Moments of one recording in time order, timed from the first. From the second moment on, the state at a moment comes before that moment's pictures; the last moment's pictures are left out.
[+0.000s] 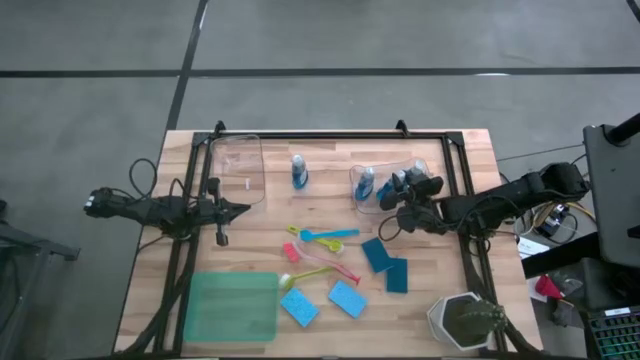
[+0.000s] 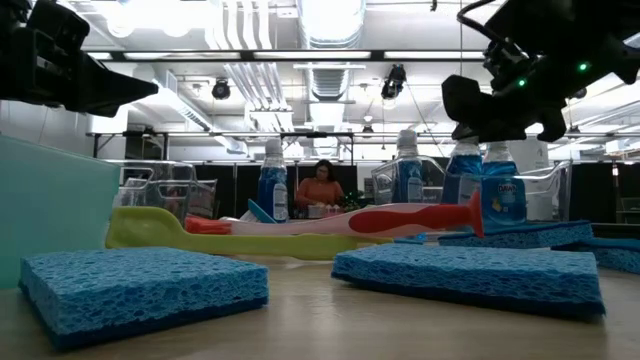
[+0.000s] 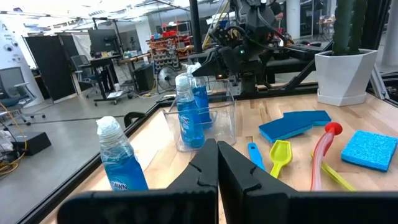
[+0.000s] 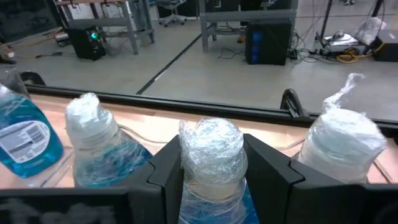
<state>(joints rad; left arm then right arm) -0.24 0.04 0.05 -0.07 -0.44 0.15 0.14 1.19 0.49 -0.13 1.23 0.96</state>
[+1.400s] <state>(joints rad) -0.24 0.04 0.05 -0.07 -0.44 0.15 0.17 1.22 0.49 0.64 0.85 0.07</state>
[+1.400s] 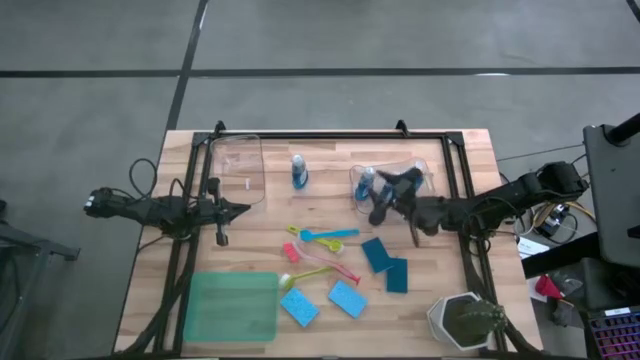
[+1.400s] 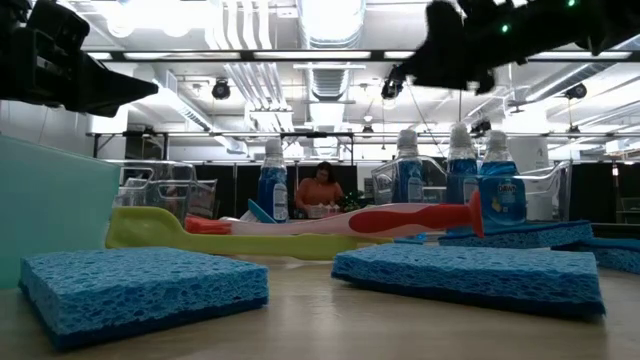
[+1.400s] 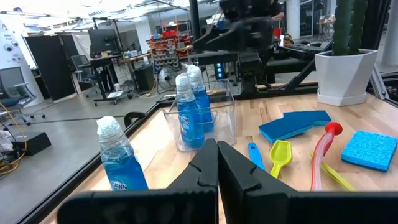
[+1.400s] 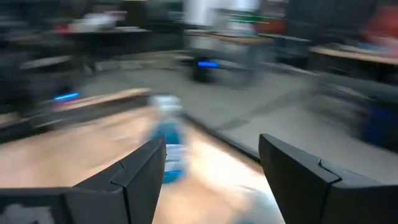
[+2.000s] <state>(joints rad) -0.24 0.04 0.05 -0.07 -0.44 0.15 0.09 1.31 0.52 0.71 0.34 0.18</state>
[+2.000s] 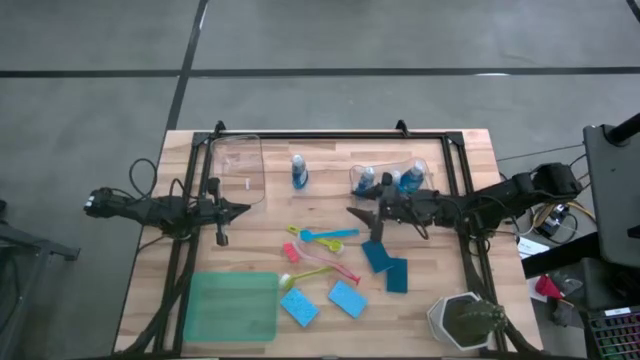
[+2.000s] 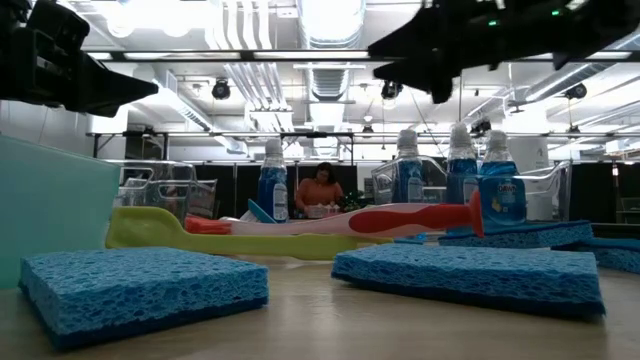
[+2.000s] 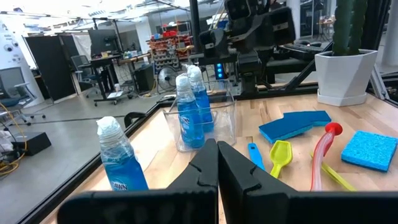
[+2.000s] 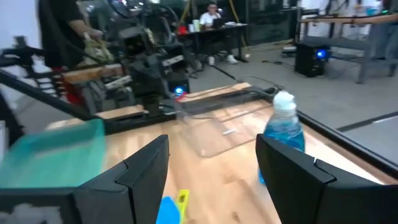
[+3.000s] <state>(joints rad) -0.24 0.04 0.05 -0.07 -0.44 0.15 -0.20 1.91 1.16 0.40 0.23 0.09</state>
